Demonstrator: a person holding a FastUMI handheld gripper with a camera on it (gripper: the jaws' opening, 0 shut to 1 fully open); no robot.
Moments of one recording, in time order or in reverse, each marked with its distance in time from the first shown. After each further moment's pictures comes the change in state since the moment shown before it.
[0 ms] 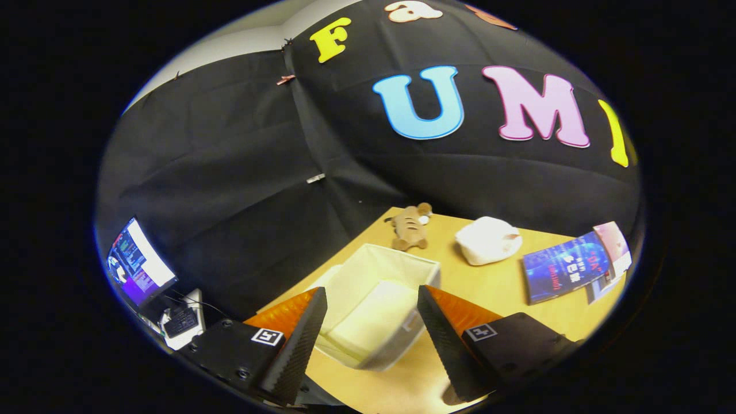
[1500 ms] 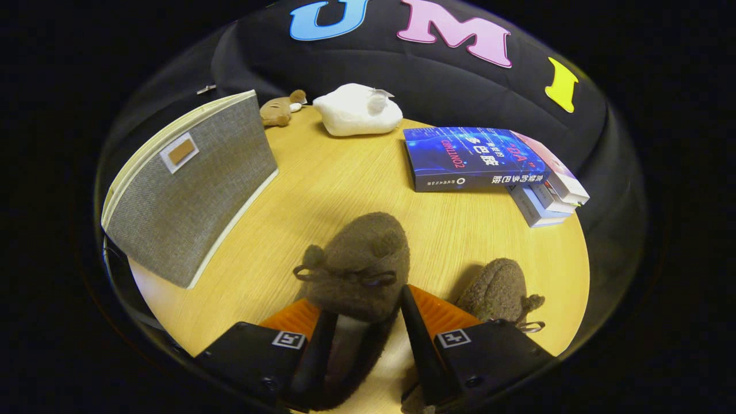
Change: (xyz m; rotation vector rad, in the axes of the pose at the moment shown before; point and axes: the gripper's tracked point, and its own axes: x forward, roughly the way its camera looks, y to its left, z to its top) arm 0.009 -0.237 -0.238 -0.047 0.360 -0.480
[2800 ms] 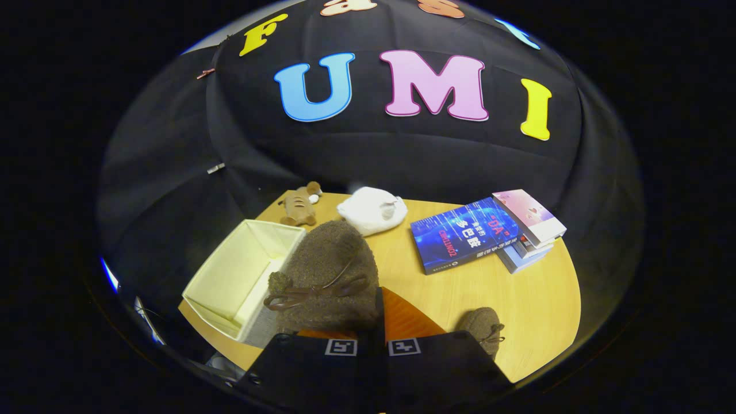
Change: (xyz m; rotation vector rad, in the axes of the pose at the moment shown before) arm -0.155 0.058 0.168 0.183 -0.276 0.081
